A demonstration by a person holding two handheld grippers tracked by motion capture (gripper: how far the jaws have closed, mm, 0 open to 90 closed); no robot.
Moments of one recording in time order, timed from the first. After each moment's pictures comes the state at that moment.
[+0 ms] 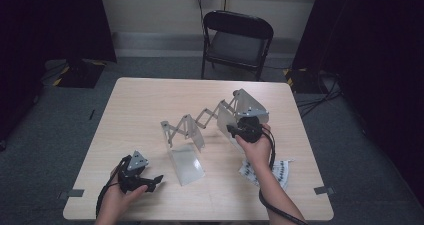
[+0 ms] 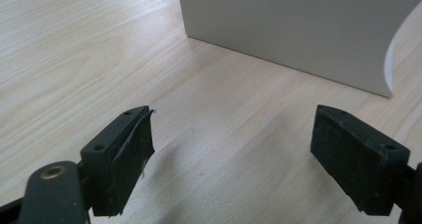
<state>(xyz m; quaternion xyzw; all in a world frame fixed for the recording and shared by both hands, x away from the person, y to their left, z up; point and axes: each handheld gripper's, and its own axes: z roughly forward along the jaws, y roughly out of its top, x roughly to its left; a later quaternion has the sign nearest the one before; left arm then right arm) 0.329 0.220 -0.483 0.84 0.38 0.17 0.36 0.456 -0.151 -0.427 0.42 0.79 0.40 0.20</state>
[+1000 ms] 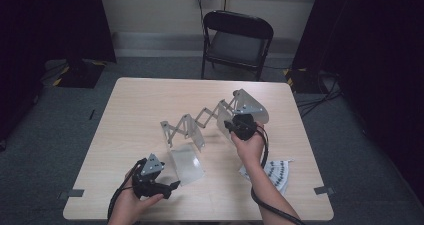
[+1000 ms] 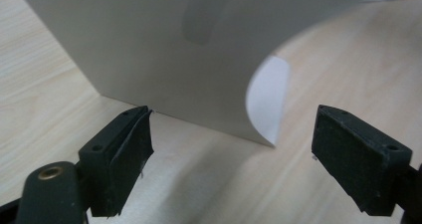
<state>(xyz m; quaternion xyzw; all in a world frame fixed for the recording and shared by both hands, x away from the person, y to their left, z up) 0.314 0.171 -0.458 0.84 0.35 0.15 0.39 0.458 -0.133 -0.422 0.43 0.78 0.40 0.20</state>
